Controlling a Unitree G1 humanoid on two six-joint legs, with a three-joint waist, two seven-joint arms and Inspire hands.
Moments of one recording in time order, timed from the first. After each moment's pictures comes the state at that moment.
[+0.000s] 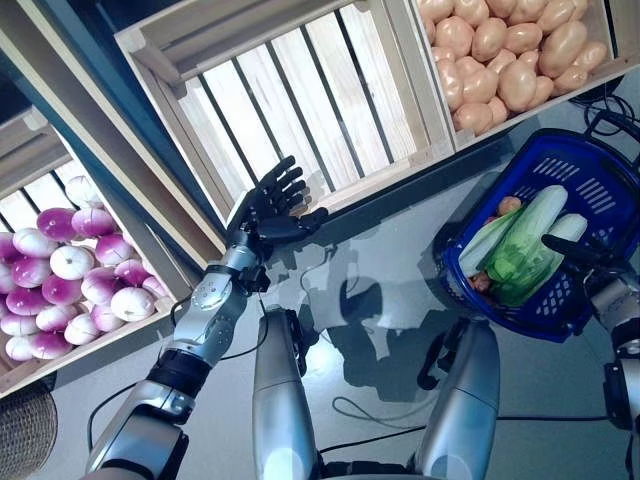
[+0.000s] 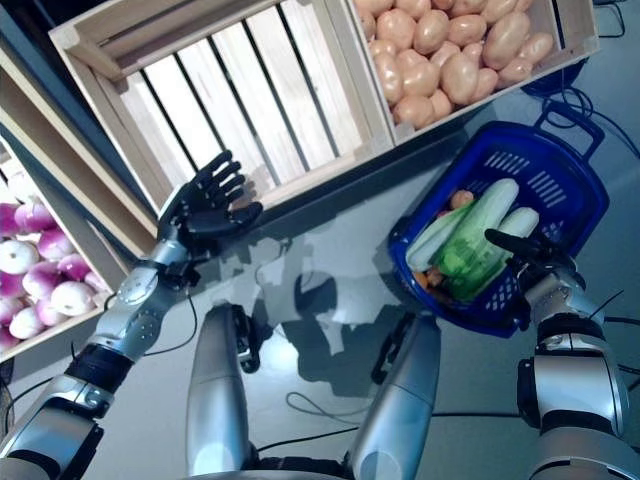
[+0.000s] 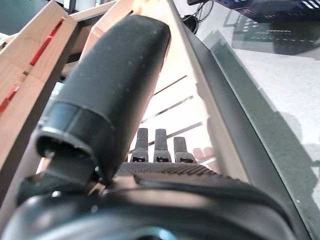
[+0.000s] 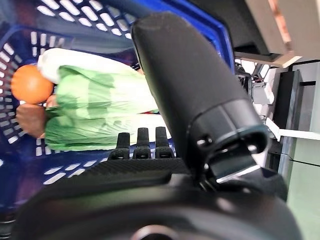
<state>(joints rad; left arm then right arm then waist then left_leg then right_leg) -0.47 0.53 -0.31 0.36 -0.83 -0.19 -0.04 -0.78 -0.78 0.00 1.24 0.92 0.17 -0.09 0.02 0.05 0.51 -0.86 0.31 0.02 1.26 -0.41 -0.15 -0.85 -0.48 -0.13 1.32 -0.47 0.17</state>
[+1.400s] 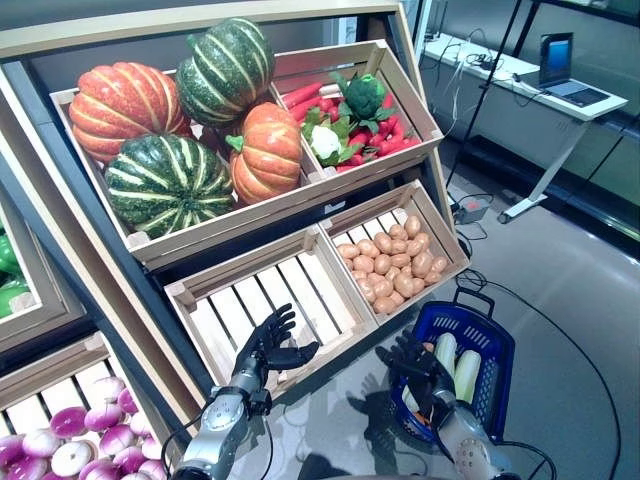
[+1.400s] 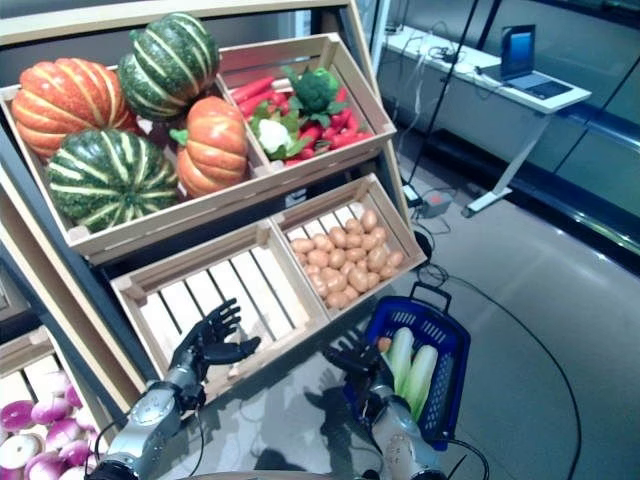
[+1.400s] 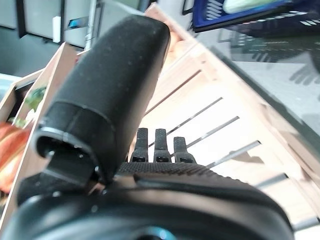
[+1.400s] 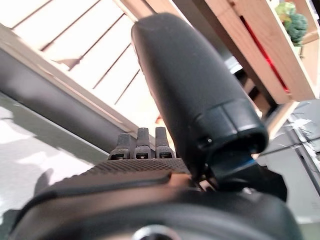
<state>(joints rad) 0.05 0.34 -0.28 0.54 -0.40 -0.21 0.00 0.10 -0.18 0.29 0.50 0.83 -0.02 -0.02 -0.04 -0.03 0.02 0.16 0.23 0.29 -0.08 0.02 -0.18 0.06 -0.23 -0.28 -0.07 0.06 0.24</state>
